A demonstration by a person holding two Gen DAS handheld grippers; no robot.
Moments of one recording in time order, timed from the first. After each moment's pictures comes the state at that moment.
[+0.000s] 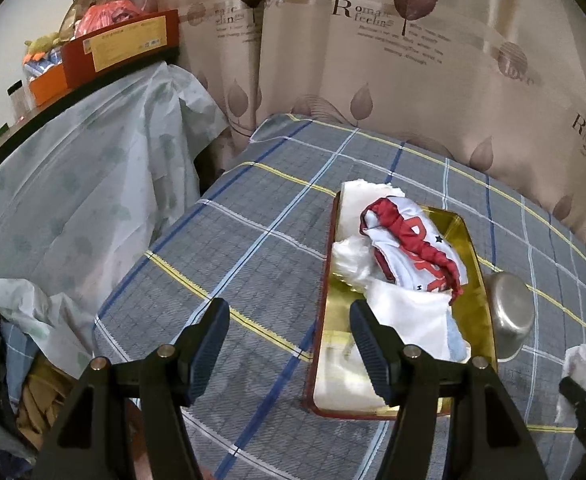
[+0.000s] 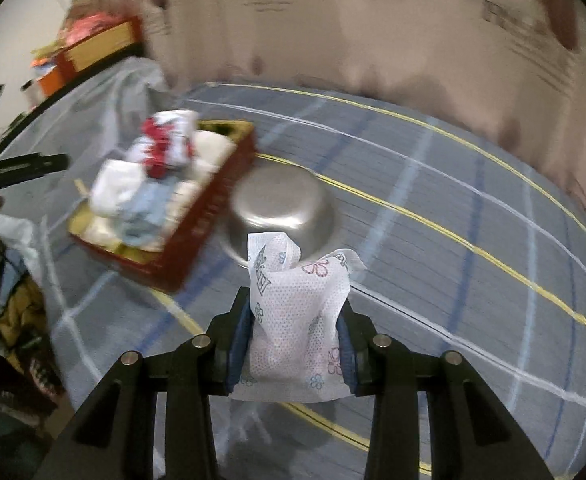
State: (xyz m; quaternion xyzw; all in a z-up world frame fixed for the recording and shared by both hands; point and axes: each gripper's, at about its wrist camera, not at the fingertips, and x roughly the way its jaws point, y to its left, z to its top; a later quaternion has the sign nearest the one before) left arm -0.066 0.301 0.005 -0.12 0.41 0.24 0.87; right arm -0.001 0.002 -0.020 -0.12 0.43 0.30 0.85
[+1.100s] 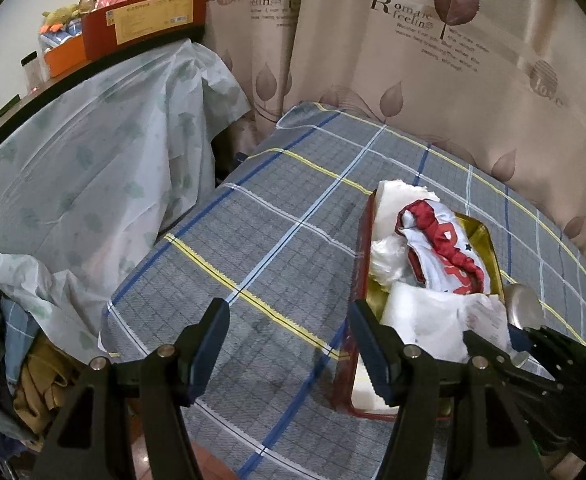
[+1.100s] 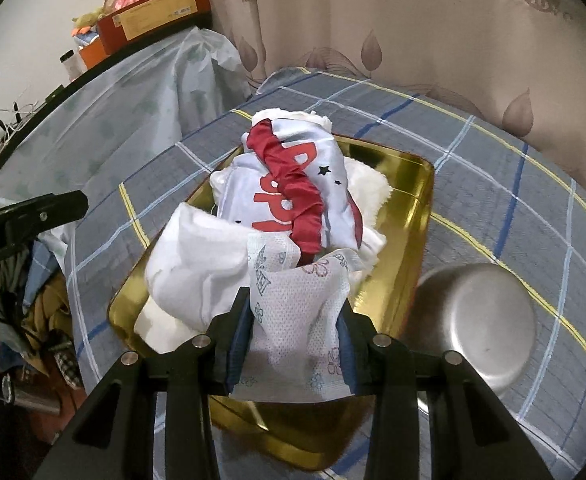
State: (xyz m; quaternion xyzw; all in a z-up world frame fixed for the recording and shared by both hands) left arm -0.076 0.332 0.002 -0.16 0.42 0.26 0.86; right arm 0.033 0.175 -0.045 -0.13 0.44 0.38 0.80
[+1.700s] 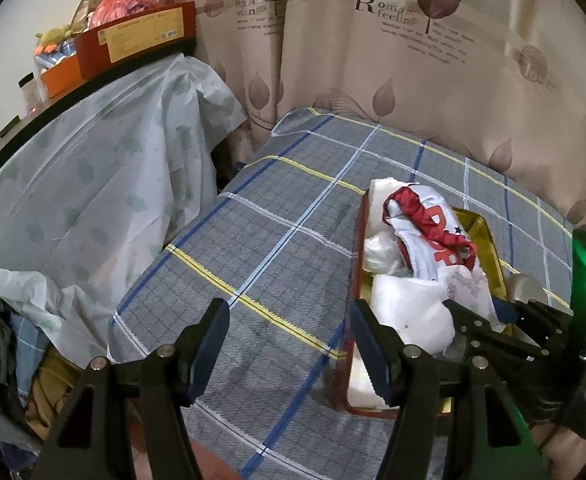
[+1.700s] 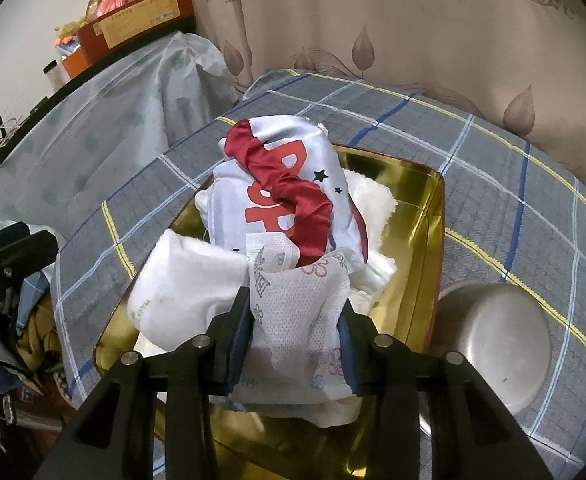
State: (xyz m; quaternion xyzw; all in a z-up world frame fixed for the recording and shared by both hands) left arm -0.074 0.316 0.003 -0.13 0.42 0.26 0.86; right arm 0.047 0.197 -0.052 -0.12 0.45 0.36 0.81
